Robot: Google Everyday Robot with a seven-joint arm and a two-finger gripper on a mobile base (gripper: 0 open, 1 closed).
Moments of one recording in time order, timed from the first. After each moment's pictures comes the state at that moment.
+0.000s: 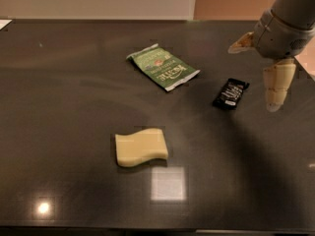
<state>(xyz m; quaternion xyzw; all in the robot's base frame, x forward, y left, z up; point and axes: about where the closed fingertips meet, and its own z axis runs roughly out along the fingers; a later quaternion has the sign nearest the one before) 0.527 -0.215 0.927 -0.78 0.61 0.00 0.10</state>
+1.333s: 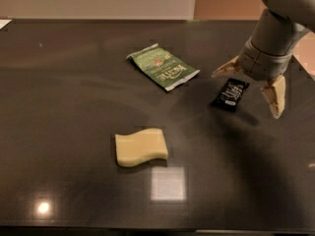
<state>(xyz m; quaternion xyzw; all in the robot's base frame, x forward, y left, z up) 0.538 -0.226 0.868 -0.92 0.40 -0.05 0.04</state>
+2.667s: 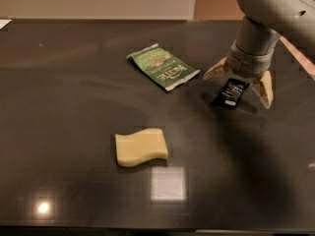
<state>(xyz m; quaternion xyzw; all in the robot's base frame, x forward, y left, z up) 0.582 -0.223 0.843 -0.95 0.32 -0.06 0.01</state>
